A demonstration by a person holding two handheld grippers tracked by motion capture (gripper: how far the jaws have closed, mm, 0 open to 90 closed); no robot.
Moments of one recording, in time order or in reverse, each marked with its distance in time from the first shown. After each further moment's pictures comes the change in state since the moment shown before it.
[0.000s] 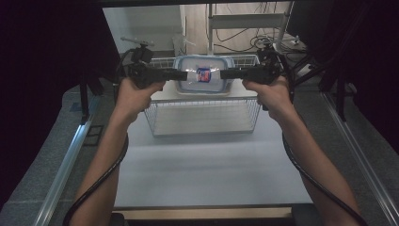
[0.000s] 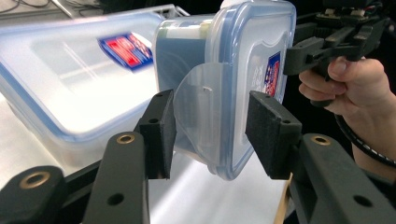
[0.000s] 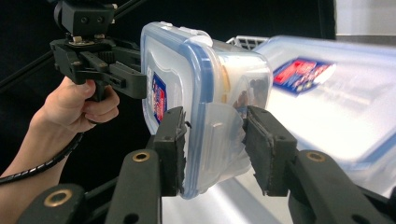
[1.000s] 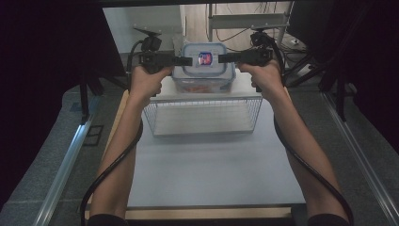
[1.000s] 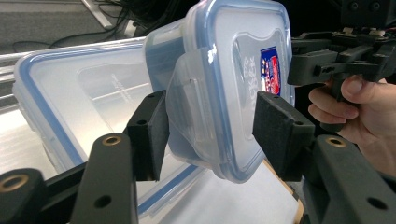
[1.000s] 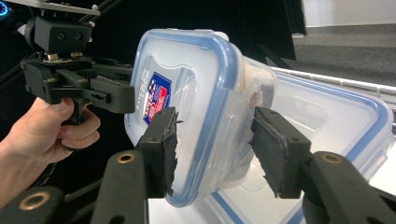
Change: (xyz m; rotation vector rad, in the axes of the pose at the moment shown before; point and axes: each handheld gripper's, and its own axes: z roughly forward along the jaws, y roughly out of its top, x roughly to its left) left arm 0.038 0.023 0.034 -0.022 0.048 -0.142; right arm -0.045 0.032 0.026 0.007 -0.087 0.078
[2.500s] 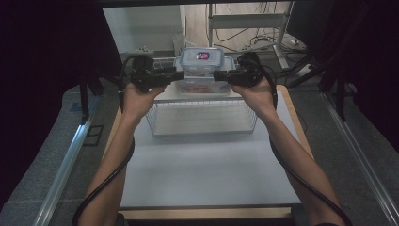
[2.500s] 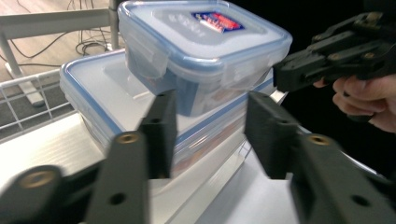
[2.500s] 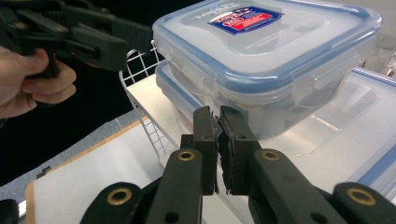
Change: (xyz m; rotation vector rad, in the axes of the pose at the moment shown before) left arm -0.010 -0.051 -0.018 -0.112 0.111 0.276; right arm 0.036 -0.046 0.013 0.017 -0.114 -0.304
